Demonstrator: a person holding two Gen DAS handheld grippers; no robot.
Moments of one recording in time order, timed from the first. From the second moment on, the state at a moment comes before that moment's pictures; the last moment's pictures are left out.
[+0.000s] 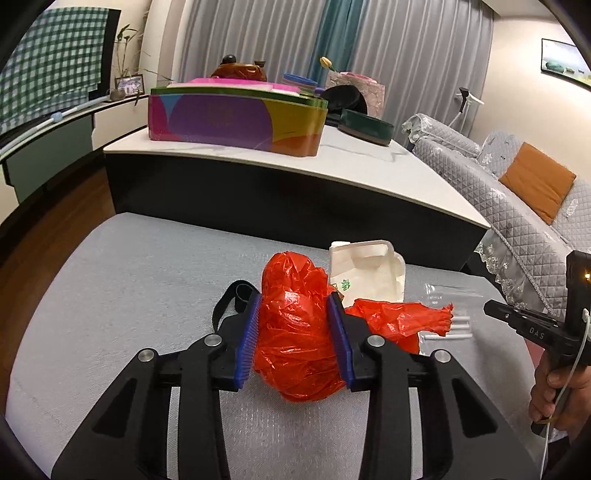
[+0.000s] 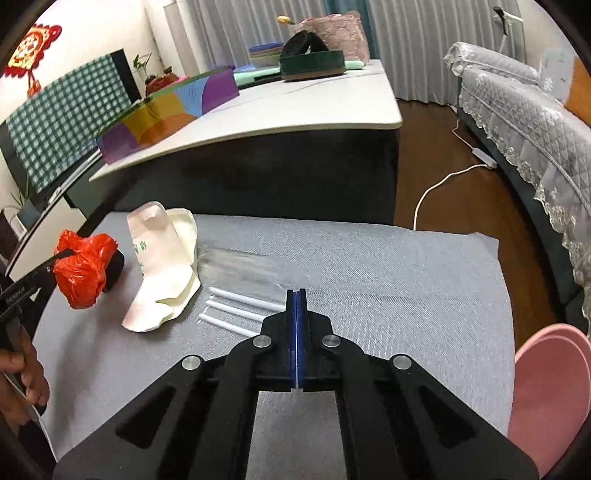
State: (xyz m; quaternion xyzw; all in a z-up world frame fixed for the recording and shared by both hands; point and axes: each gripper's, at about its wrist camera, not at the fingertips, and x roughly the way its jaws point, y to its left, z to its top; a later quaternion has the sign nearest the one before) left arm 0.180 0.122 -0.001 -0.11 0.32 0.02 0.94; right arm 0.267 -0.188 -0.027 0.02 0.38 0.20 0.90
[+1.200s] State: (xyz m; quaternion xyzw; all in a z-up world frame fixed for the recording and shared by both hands) left arm 0.113 0.022 0.044 -0.04 0.27 -0.08 0.96; right arm 0.109 -0.279 0.089 0.04 0.25 0.14 0.96
